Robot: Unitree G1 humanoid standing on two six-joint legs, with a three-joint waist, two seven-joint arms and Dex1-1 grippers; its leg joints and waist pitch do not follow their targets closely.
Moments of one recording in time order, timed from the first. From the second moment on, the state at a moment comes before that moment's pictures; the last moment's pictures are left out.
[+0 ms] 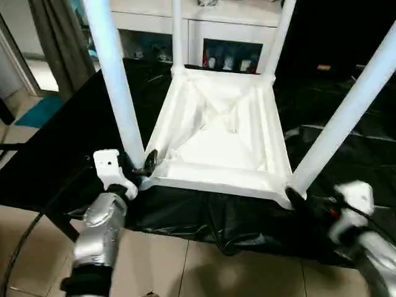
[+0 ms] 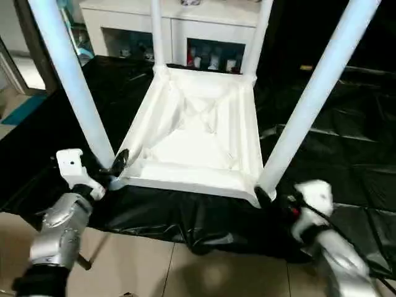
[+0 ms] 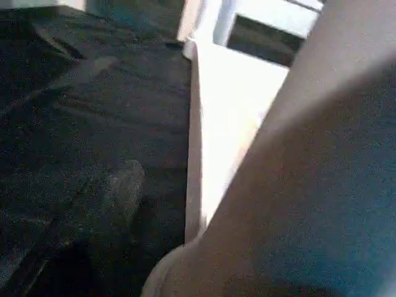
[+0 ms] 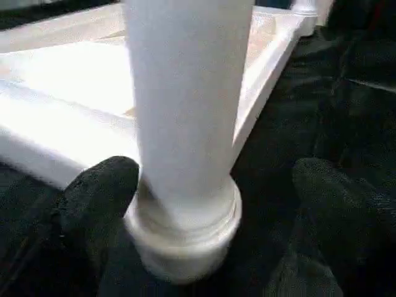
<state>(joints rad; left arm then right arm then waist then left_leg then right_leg) -0.26 0.08 0.20 0.35 -0.28 0.02 -0.26 0.15 -0.40 -0.20 0.00 0.34 0.09 0.58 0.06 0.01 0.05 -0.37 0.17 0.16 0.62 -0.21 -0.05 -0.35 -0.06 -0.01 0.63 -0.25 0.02</state>
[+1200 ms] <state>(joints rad) -0.28 -0.11 0.34 0.04 -0.65 0.40 0.09 0.09 -0.43 -0.04 -0.31 0.70 0.64 0.57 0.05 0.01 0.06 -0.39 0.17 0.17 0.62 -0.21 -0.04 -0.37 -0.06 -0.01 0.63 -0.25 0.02</state>
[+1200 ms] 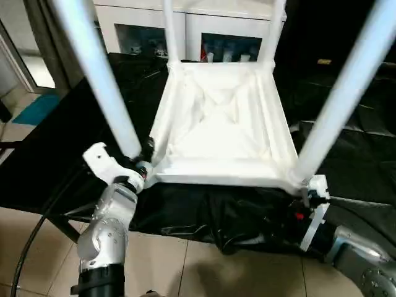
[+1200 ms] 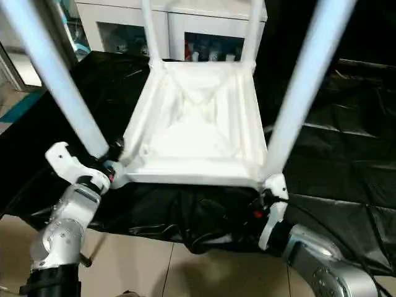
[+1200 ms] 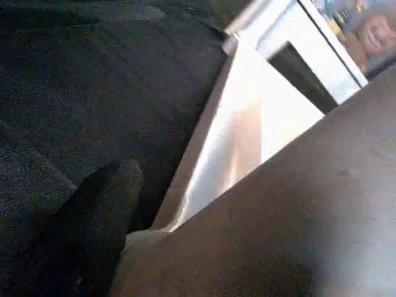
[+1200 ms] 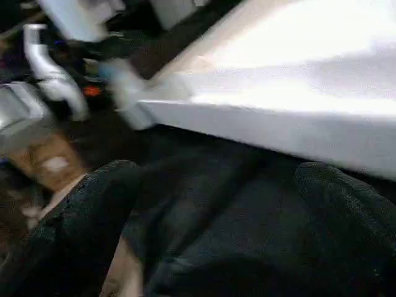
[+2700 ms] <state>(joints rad) -0.16 0.11 -0.12 -0.07 -0.25 0.38 -0.02 0.04 -0.37 -0.01 -0.18 0.51 0.57 0.49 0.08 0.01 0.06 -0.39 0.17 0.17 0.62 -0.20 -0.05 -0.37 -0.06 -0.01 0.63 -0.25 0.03</state>
